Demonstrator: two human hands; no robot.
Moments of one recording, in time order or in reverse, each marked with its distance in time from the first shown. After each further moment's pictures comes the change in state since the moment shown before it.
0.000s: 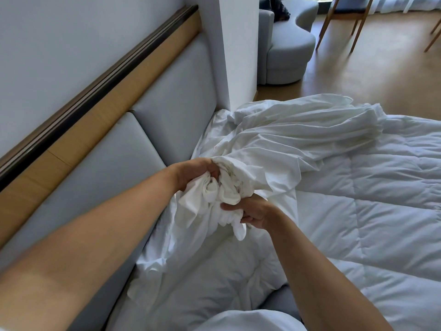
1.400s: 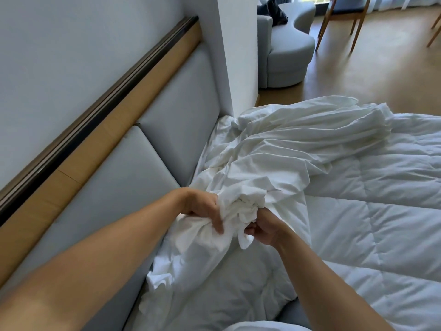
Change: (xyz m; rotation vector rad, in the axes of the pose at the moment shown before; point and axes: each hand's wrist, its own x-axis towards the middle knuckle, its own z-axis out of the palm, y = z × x) left_hand 0.008 -0.028 -0.008 0.623 -0.280 -0.112; right_hand 0.016 0.024 0.000 0.361 0.048 -0.096
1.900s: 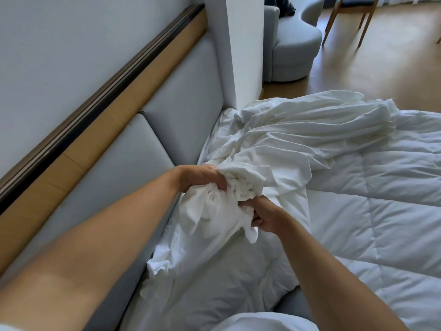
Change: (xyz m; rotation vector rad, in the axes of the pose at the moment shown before) left_hand -0.017 0.006 -0.016 -0.381 0.200 0.185; right_hand -0.005 -0.013 0.016 -0.235 0.096 0.144
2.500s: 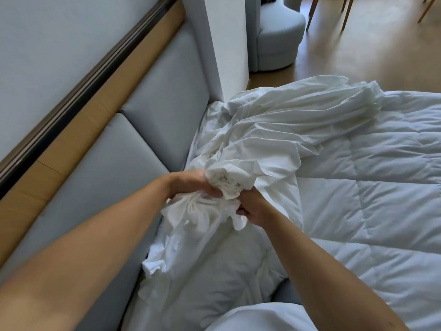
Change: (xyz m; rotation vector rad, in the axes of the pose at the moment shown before) left_hand 0.010 -0.018 0.013 0.079 -0.011 0.020; right_hand 0.001 0.006 0.004 0.001 0.068 -0.238
